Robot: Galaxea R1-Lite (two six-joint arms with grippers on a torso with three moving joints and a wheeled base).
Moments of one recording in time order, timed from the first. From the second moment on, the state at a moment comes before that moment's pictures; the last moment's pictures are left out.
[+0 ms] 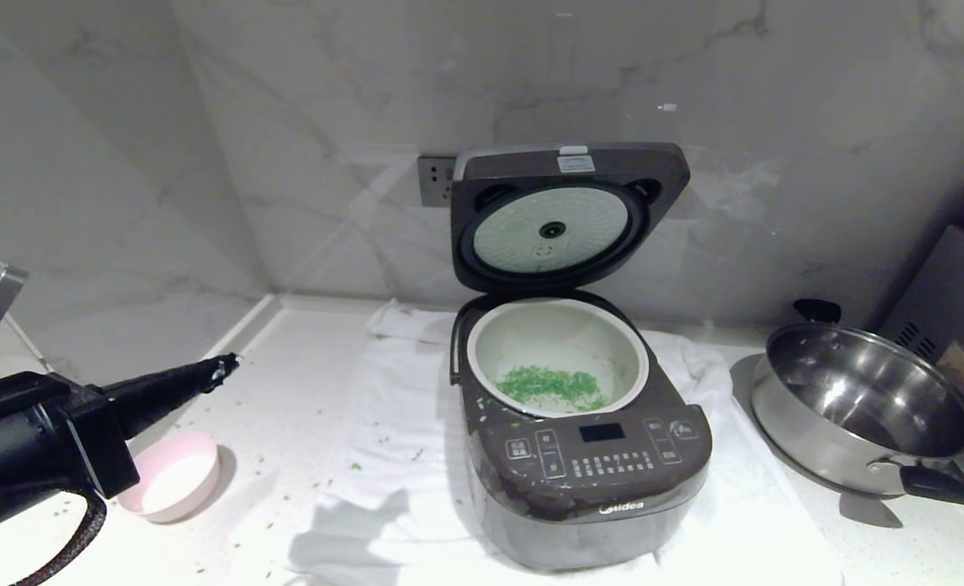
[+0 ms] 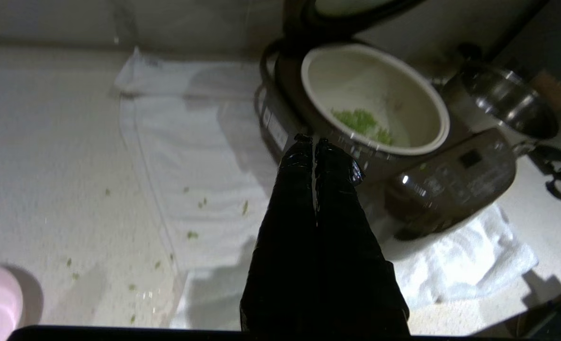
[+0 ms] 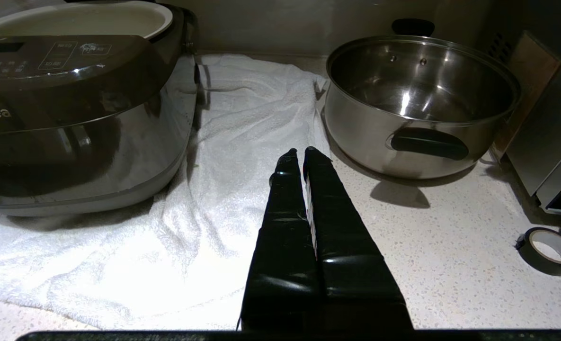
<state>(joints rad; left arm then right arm) -0.22 1.05 -0.50 -0.41 -0.35 -0.19 0.00 0.00 0.00 -0.01 0.00 0.00</state>
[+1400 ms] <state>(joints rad) -0.72 1.90 -1.65 -0.36 0.47 -0.29 0.00 0.00 0.00 0.00 0.00 0.00</state>
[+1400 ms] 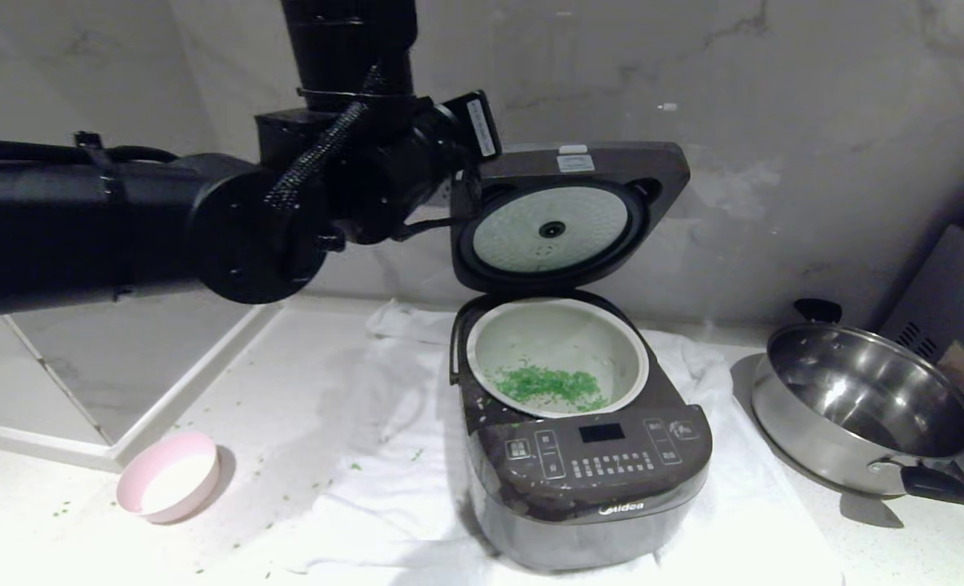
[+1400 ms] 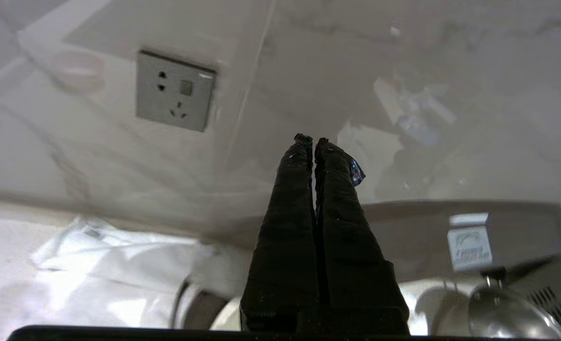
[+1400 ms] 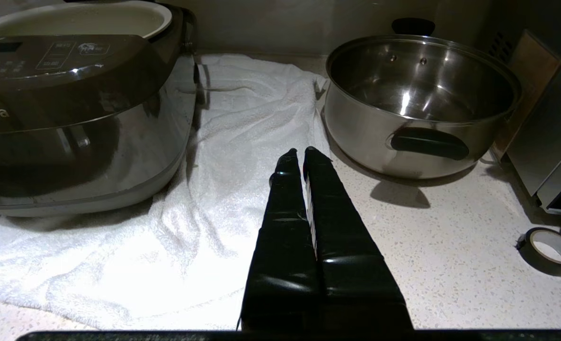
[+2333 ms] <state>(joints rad) -0.79 1.92 -1.54 -0.36 0.58 -0.29 0.00 0.00 0.00 -0.01 0.00 0.00</state>
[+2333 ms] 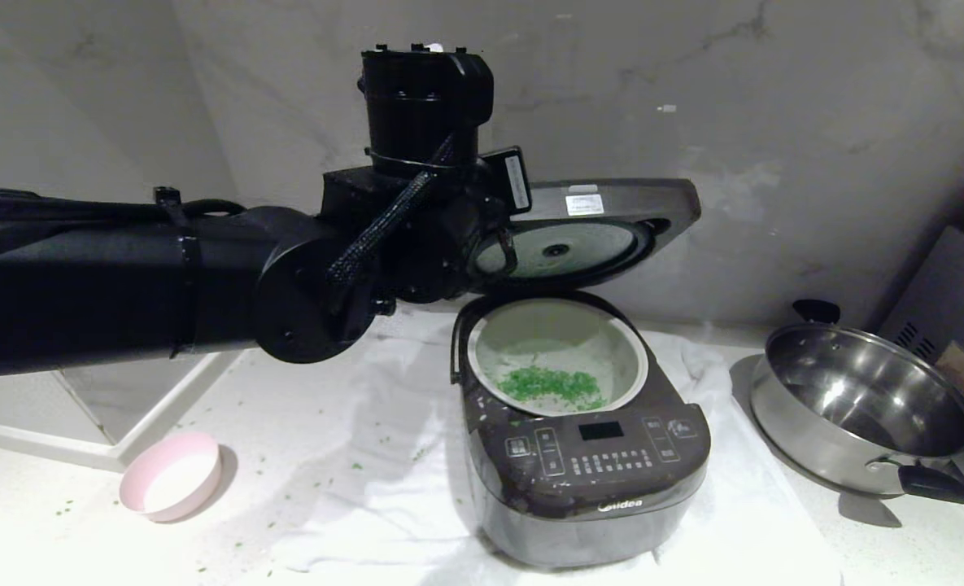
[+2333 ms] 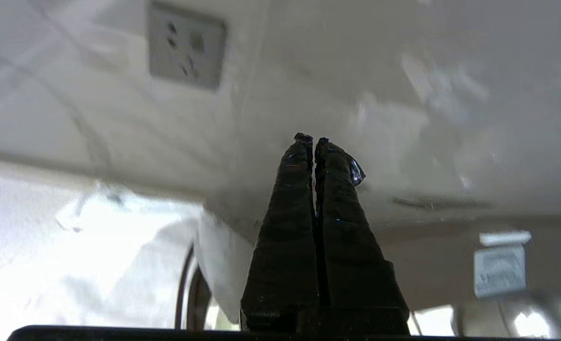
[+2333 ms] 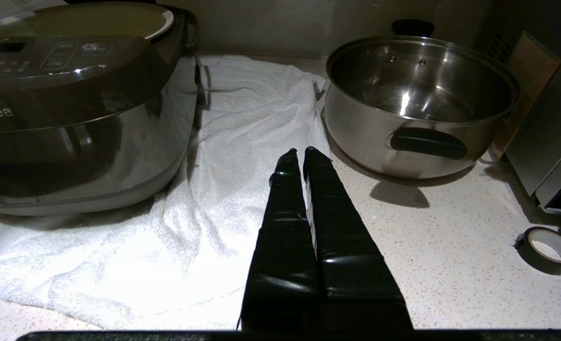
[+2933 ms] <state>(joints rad) -0.84 1.78 -1.26 -0.37 0.57 -0.36 0.00 0.00 0.00 0.00 0.00 -0.04</state>
